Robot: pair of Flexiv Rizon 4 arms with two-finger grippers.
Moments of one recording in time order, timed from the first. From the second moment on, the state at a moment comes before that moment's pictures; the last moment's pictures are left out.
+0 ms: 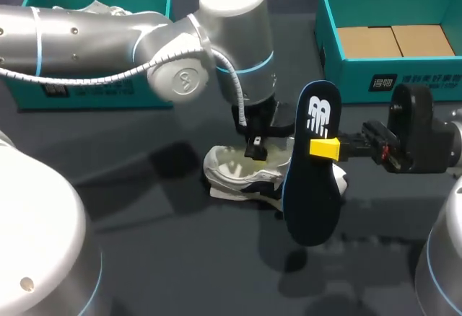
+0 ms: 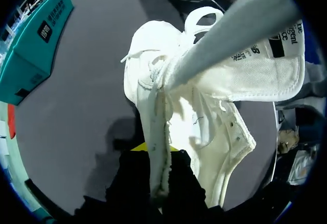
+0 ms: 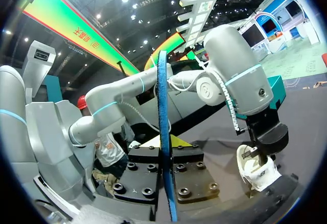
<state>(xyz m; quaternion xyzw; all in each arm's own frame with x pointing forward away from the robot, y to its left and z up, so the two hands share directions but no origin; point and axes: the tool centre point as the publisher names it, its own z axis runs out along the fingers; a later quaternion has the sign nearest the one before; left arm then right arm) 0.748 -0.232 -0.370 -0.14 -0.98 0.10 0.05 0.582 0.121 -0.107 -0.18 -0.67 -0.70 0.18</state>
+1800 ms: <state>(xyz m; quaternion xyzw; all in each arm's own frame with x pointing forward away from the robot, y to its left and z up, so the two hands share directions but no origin) 0.735 -0.242 -0.363 -0.71 -0.70 0.04 0.10 0.583 0.121 -0.107 -0.18 -0.67 -0.70 0.18</state>
